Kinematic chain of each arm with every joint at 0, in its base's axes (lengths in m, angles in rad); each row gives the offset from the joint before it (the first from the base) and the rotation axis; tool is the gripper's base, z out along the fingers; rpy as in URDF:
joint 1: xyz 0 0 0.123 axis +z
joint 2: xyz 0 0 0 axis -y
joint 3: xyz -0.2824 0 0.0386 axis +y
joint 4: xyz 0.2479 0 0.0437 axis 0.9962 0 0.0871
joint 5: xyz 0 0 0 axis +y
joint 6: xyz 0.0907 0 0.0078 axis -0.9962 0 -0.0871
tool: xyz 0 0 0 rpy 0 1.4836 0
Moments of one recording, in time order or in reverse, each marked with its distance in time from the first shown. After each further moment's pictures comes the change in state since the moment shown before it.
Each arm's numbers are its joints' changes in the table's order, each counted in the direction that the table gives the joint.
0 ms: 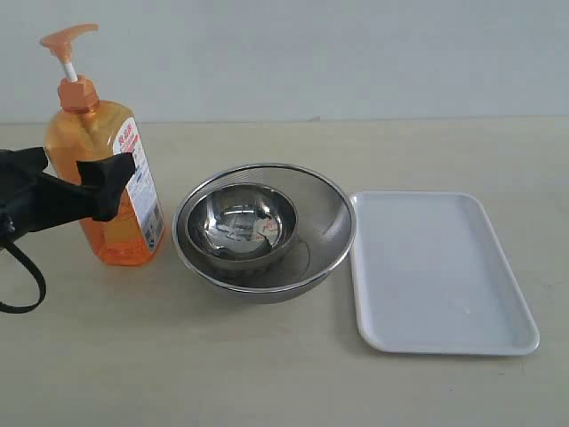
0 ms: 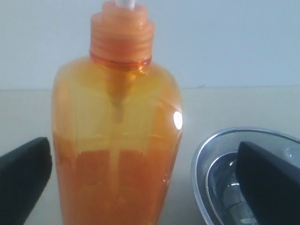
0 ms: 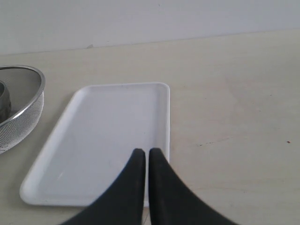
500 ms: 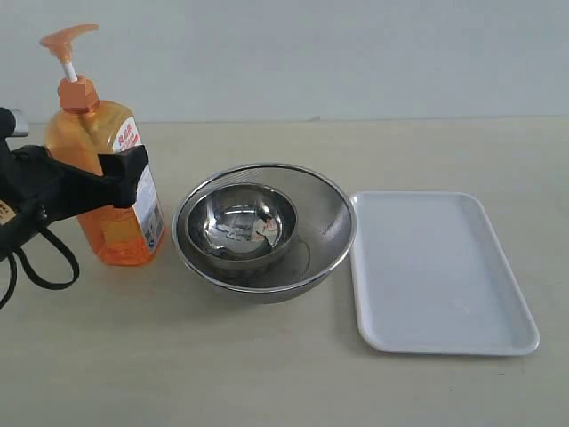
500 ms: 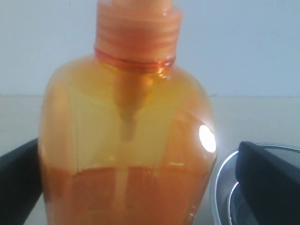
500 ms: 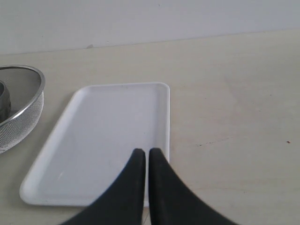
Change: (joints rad) left arm 0.000 -0.178 -0.084 -0.034 -0.127 -0.013; right arm 0.000 0.000 0.000 0.000 0.000 0.000
